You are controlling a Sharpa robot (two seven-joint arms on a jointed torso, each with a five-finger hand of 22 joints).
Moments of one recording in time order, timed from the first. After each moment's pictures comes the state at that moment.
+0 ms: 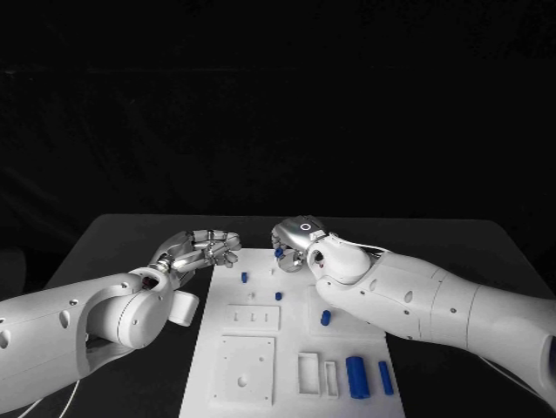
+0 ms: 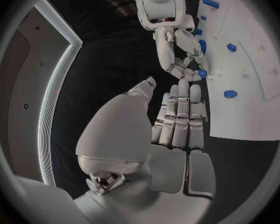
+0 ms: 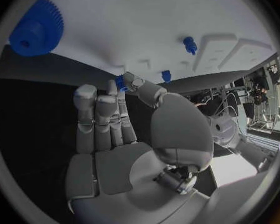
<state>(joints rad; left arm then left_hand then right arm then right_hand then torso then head) 1.34 -0.85 -0.17 1.51 0.01 -0.31 0.37 1.42 -0.09 0.23 0.16 0.13 0.74 0.19 0.35 0.43 1.10 0.14 0.10 0.09 0.98 0.09 0.47 0.57 0.06 0.80 -0.01 0.47 1.30 1.27 -0.34 -0.06 1.02 -1.85 -0.39 -0.25 1.12 -0.17 0.86 -0.25 0.05 1.02 0.10 0.41 0.43 1.29 0.04 0.13 0.21 1.31 -0.05 1.18 0.72 0.16 1.33 -0.07 0.86 1.31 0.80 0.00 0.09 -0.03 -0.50</state>
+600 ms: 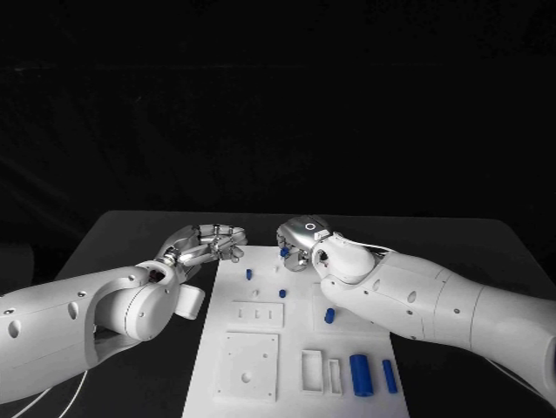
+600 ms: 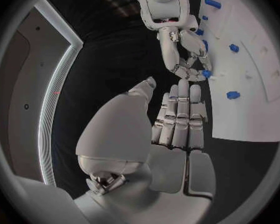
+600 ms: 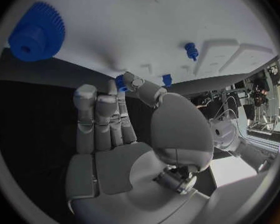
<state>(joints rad) 1.35 -0.85 -0.17 1.51 0.01 -0.31 0.36 1.42 -0.09 0.23 0.16 0.13 0.74 0.19 0.35 0.43 1.10 0.14 0.10 0.09 0.98 0.09 0.47 0.57 0.06 0.80 -0.01 0.47 1.30 1.27 -0.33 -0.07 1.00 -1.86 -0.39 -0.25 1.12 -0.17 0.86 -0.26 0.05 1.02 0.10 0.41 0.43 1.29 0.04 0.13 0.21 1.32 -0.05 1.18 0.72 0.15 1.33 -0.07 0.86 1.31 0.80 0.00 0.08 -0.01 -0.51</state>
